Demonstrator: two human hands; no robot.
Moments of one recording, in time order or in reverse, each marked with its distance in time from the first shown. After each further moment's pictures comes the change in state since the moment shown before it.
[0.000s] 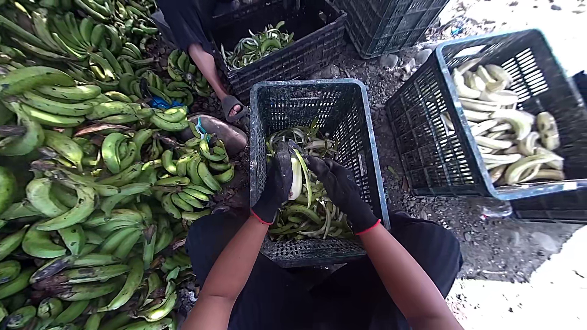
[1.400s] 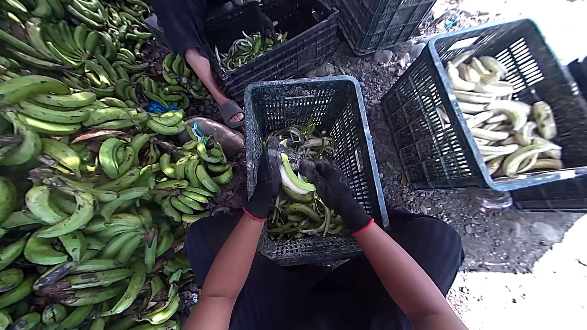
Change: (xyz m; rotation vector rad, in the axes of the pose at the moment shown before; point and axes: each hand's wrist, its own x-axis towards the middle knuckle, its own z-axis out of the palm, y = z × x) left_hand 0.009 -0.007 -0.005 -0.331 0.000 -0.120; right_hand 0.001 0.004 0.012 -0.030 -0.018 -0.017
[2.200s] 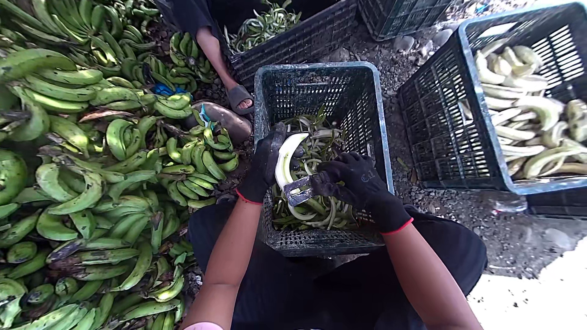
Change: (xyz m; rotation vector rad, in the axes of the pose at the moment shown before) left_hand 0.024 0.016 -0.018 -0.244 -0.115 -0.238; right_hand -0.006 0.009 -0.042 -0.421 -0.142 -0.470
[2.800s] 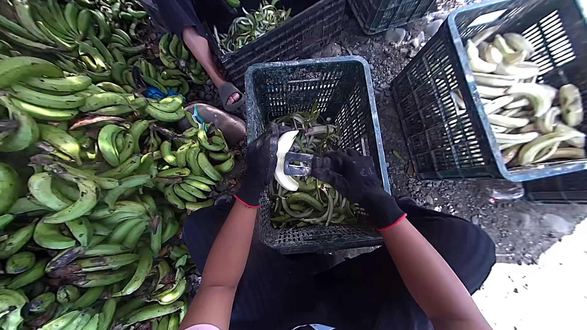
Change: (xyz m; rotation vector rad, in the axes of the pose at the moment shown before) left_hand -0.005 -0.008 0.004 0.509 0.226 0.311; right_hand -0.007 -0.003 0.004 0.099 0.069 0.318
